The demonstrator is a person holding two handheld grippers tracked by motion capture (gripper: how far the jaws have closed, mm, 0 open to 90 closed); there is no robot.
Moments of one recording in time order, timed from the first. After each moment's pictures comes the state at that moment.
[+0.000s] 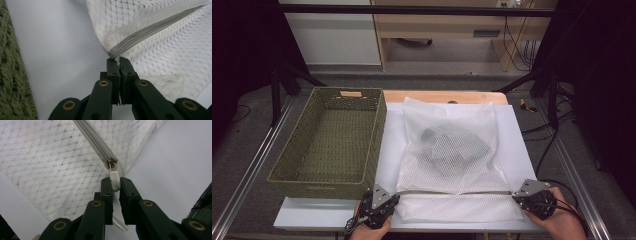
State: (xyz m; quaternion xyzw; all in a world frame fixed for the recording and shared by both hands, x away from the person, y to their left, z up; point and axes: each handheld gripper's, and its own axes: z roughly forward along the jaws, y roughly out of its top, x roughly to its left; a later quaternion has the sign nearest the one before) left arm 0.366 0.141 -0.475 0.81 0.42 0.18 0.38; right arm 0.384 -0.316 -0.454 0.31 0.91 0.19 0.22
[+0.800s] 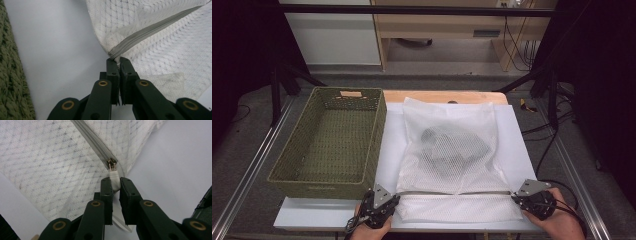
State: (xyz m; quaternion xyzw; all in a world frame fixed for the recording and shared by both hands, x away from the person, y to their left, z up) left arm 0.367 0.140 -0.478 0.81 0.41 0.18 0.37; right arm 0.383 -0.316 -0.455 0.32 0.90 0.20 0.21
